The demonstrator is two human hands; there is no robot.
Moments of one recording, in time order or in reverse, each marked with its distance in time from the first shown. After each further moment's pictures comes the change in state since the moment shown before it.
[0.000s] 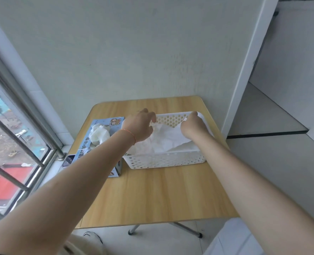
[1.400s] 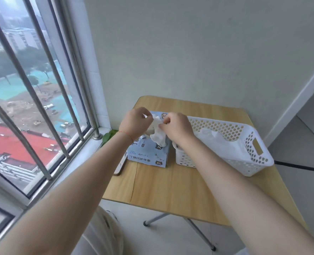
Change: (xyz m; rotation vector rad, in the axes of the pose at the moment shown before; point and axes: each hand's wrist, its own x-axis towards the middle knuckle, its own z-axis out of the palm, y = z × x) left_hand -0.102 -0.126 -0.032 -0.561 0.336 -0.476; right_hand -0.078 -0.139 0.112 -0.103 0.003 -0.626
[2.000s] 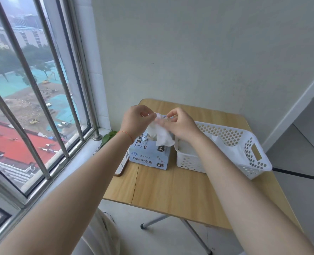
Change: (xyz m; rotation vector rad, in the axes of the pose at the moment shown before) left_hand -0.001 0.001 -0.010 -0.199 0.094 0.066; right_hand -0.007 -0.008 -0.029 0.431 -0.173 0.083
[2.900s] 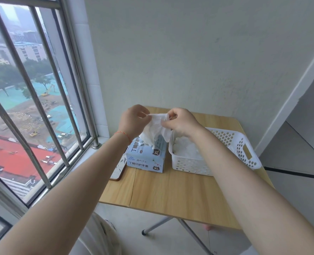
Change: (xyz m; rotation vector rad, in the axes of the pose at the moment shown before) left_hand 0.002 0.023 -0.010 0.049 0.002 0.022; right_hand -0.002 -0.016 -0.029 -0.034 0.029 -0.021
